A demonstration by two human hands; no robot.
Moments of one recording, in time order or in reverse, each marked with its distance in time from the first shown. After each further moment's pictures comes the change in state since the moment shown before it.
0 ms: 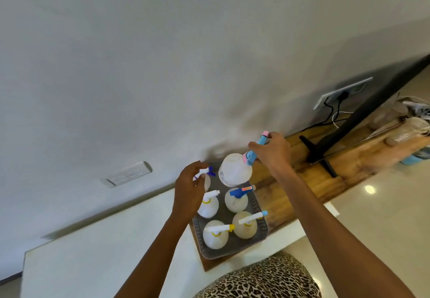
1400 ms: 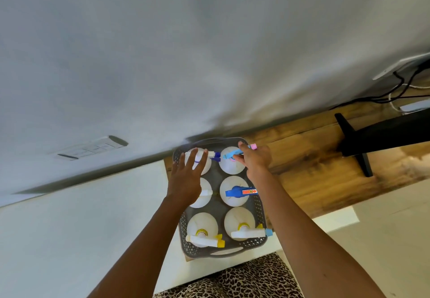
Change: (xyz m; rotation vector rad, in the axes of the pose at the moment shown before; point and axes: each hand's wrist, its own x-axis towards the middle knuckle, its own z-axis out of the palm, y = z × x) left_hand 0.111 -0.156 0.093 0.978 -0.465 -0.085; right_hand 0.107 0.104 0.160 0.350 -0.193 0.631
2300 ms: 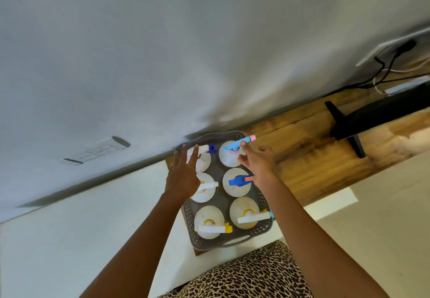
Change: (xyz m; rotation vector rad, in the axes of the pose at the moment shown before) left_hand -0.021 -0.008 -0.018 -0.228 0.028 -0.025; right_hand -0.047 0.018 -0.028 0.120 -0.053 0.002
